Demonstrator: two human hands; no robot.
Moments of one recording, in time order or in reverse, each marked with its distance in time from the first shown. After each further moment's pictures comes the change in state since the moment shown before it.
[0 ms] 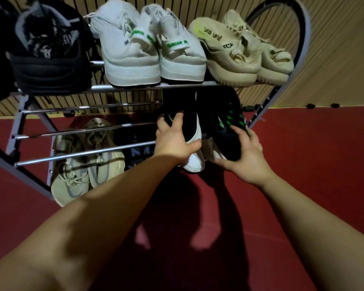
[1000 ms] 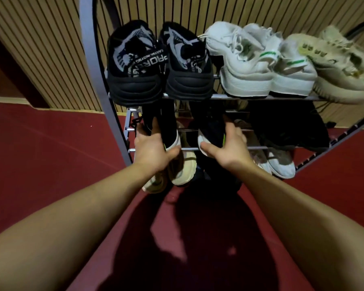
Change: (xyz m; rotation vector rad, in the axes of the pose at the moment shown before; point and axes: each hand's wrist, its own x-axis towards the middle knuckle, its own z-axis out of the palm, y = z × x) left_hand -0.059 -0.147 -0.147 0.268 0.216 -0.231; right_hand 0.007 -0.185 0.112 0.101 -0.096 -0.144
